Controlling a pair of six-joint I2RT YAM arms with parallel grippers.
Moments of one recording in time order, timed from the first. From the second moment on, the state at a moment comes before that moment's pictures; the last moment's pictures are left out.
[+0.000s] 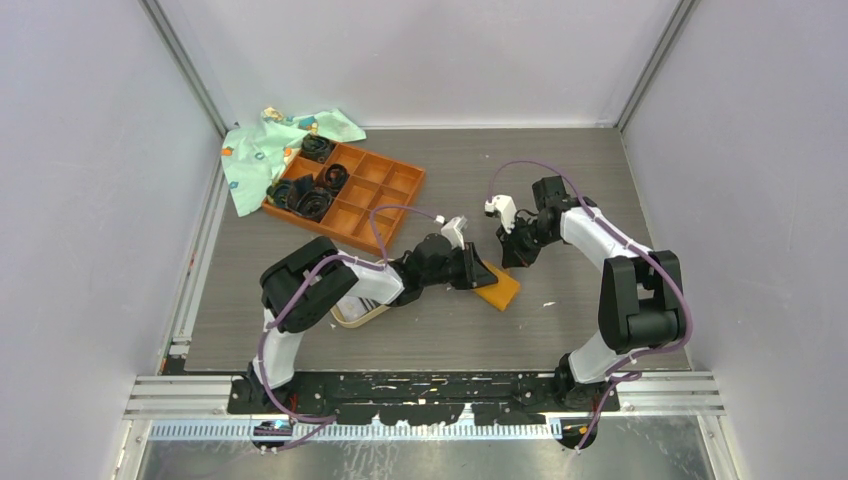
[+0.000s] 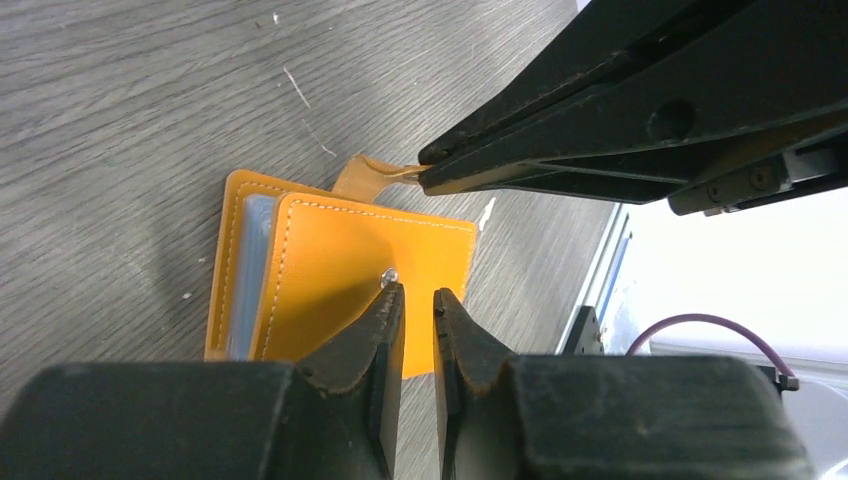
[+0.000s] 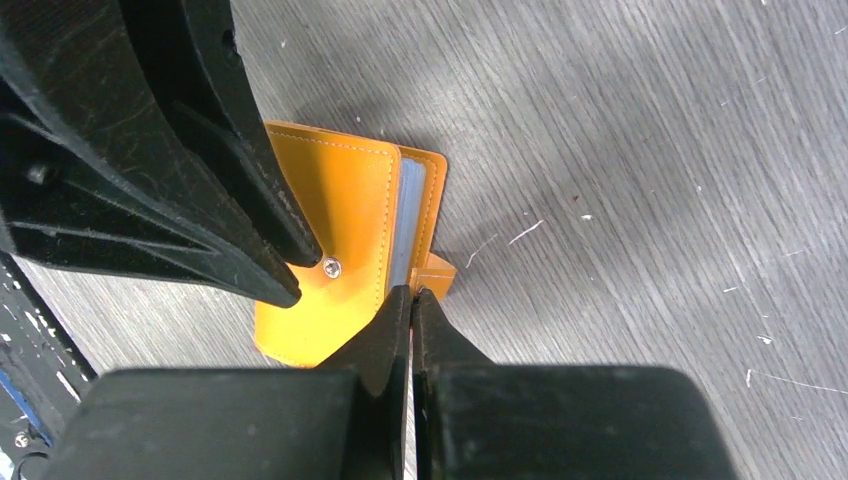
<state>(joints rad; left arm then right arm) -0.95 2.02 1.00 0.68 0.21 -0.94 0.13 1.58 1.01 -0.71 -0.58 -0.76</state>
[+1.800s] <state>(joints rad) -0.93 2.02 1.06 0.48 0.19 -0.86 0.14 1.58 1.01 -0.72 -0.58 -0.80</state>
